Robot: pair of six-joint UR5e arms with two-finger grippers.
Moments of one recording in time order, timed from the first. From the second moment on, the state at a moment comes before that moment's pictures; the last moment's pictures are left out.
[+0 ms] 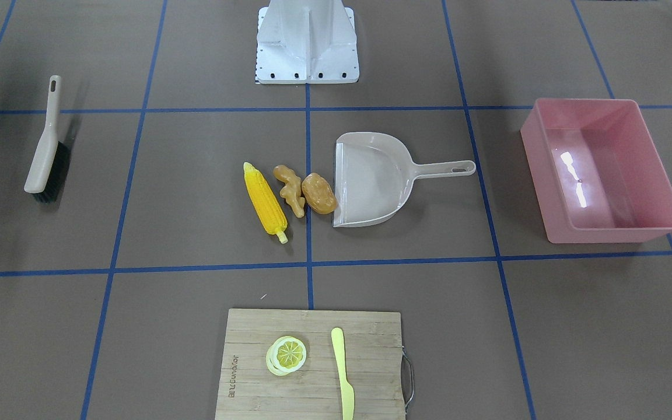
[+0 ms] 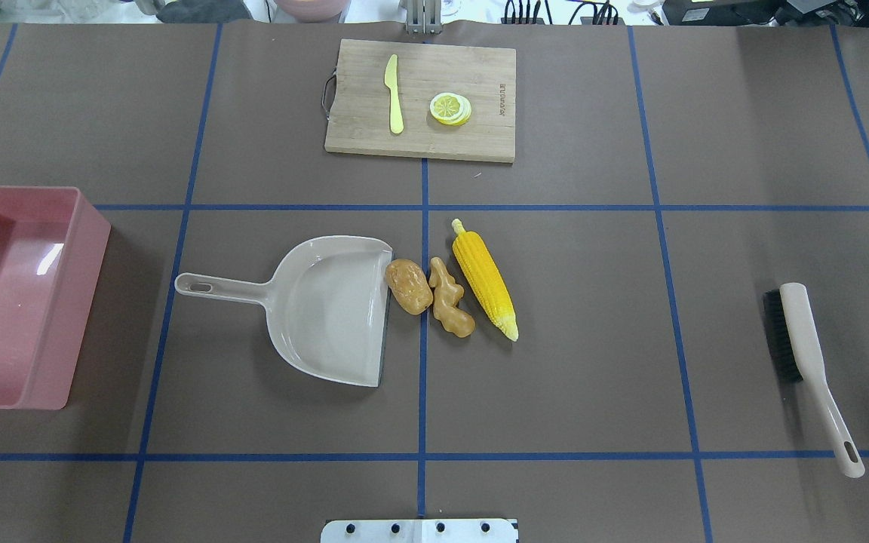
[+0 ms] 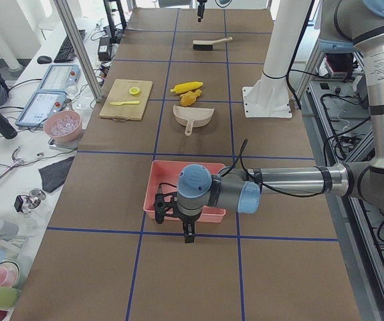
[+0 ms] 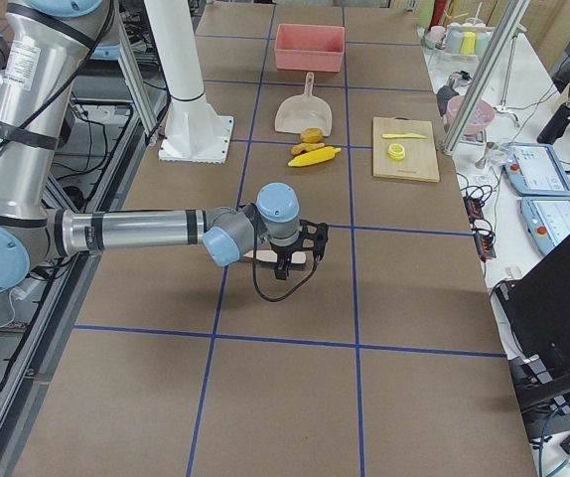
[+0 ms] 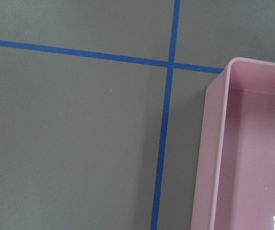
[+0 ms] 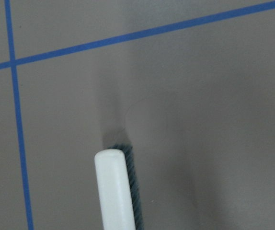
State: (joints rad) left arm -1.57 -1.33 -1.76 -1.78 -2.39 -0.23; right arm 1.19 -1.89 1.92 -1.01 2.40 0.82
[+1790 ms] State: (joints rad) left arm -1.47 -1.45 -1.80 -1.76 -2.38 -0.23; right arm 0.67 -2.00 2.00 -0.97 2.17 1.01
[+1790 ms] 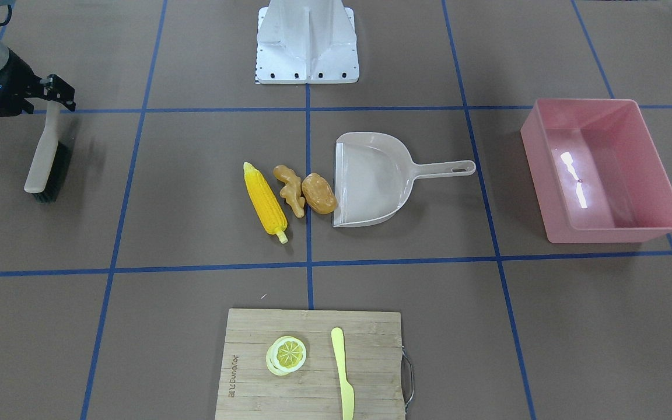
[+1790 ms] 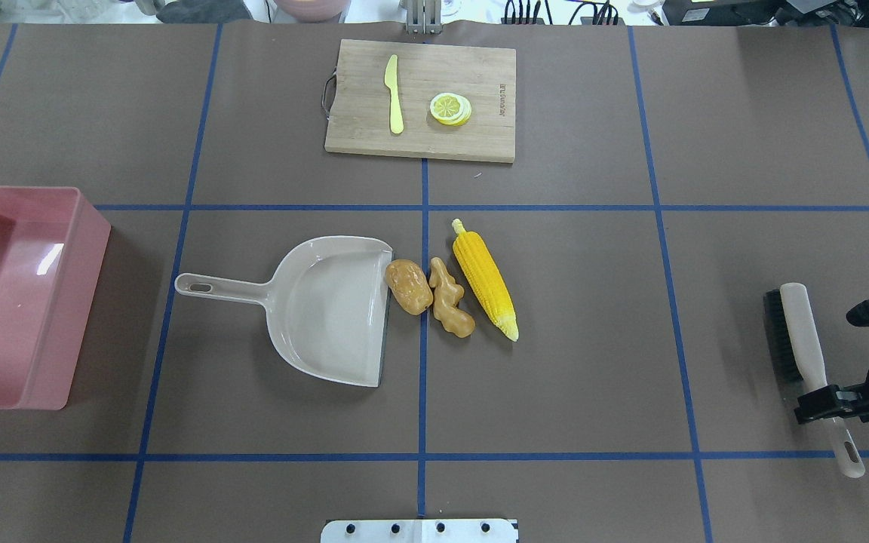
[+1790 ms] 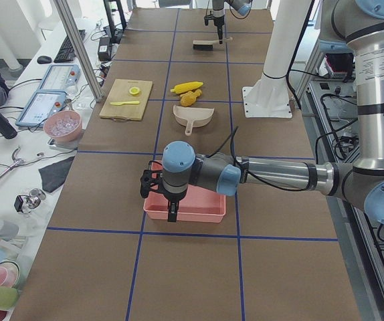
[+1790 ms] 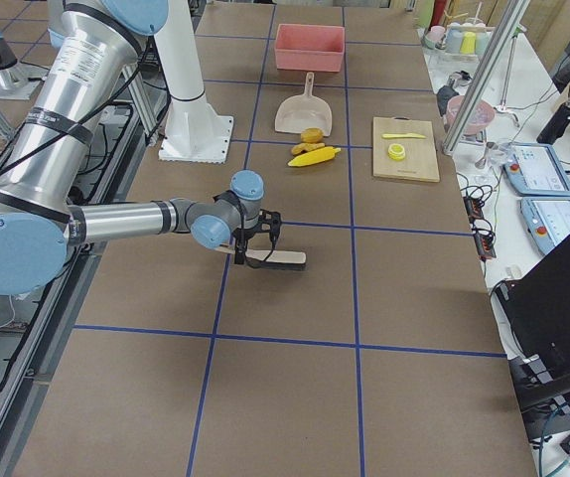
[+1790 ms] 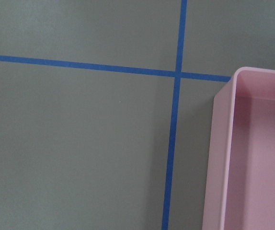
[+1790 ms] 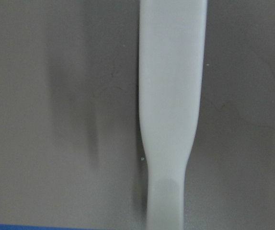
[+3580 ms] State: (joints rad) left arm -0.72 -1.76 -2.03 -1.85 -1.96 0.05; right arm 0.75 -2.00 2.03 -0.97 2.15 1.00
